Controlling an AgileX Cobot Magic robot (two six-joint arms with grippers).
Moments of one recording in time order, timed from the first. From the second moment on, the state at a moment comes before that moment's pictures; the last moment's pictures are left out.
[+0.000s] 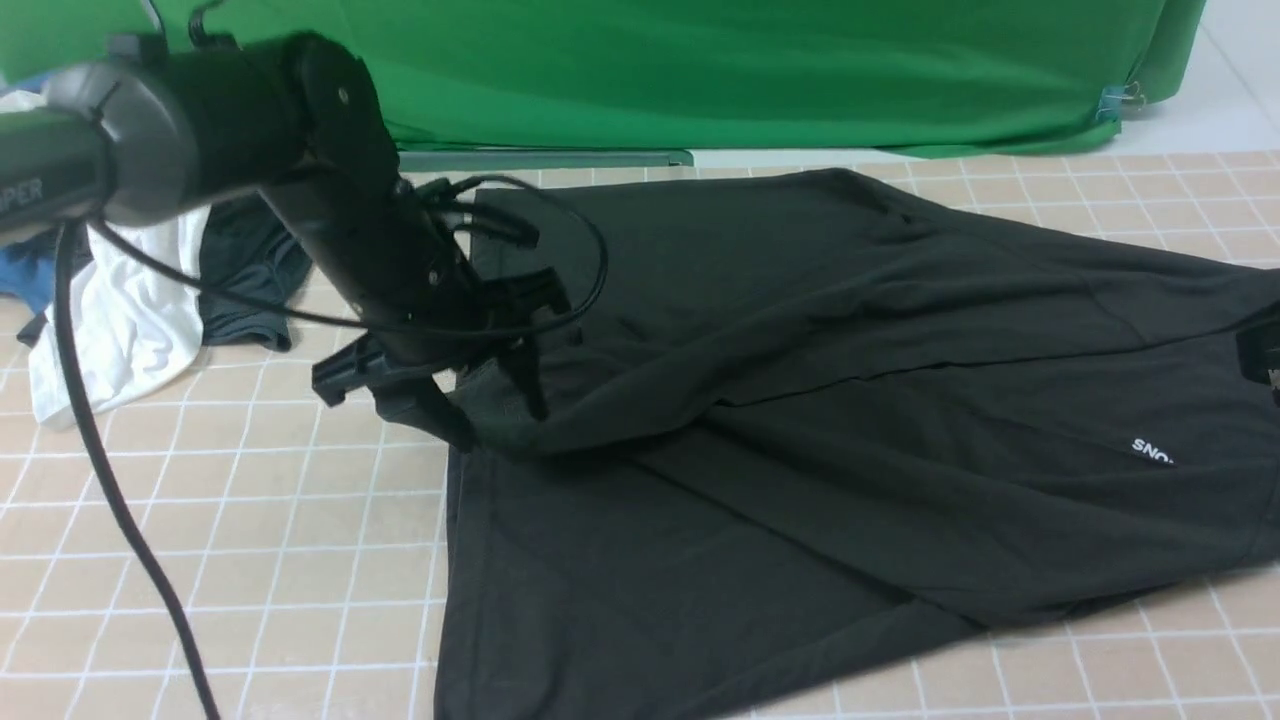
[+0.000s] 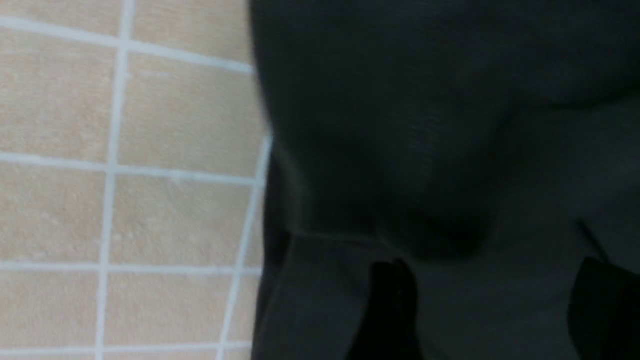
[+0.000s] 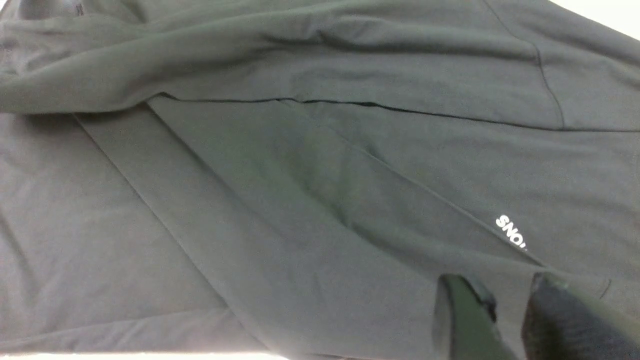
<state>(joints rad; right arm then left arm) 0.13 0.98 -0.89 0.13 0.82 -0.05 -0.27 1.89 -1.46 -0.32 1.10 -0.30</state>
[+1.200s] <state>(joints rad) 0.13 0.98 -0.89 0.13 0.82 -0.05 -0.35 1.99 -1.55 -0.58 0.90 -0.11</state>
